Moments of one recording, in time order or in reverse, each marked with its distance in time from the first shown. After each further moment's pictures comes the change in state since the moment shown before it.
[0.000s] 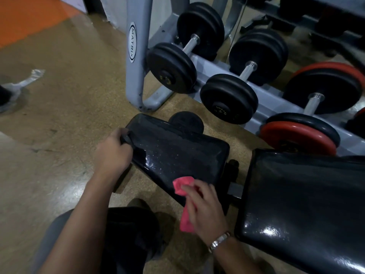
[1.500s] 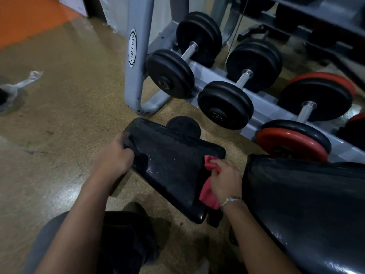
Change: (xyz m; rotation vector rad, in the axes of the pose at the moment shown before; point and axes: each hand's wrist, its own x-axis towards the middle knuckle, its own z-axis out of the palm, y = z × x) left_hand 0.004 -0.003 -0.002 0.097 -0.160 0.001; right_hand 0.085 0.046 -0.037 -0.035 0.027 0.494
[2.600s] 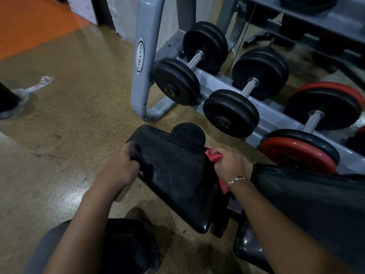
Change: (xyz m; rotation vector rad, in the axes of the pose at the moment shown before) left_hand -0.005 0.001 -0.009 -0.003 -0.128 -0.020; right_hand 0.071 -0.013 -0.006 -0.108 -0.146 -0.154
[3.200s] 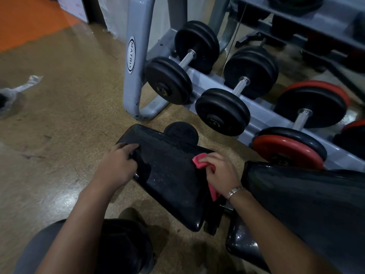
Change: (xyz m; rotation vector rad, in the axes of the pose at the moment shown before) left_hand -0.001 0.013 0.006 0.153 -0.018 0.102; right_hand -0.033 0.010 -0.004 0.048 -0.026 -0.188
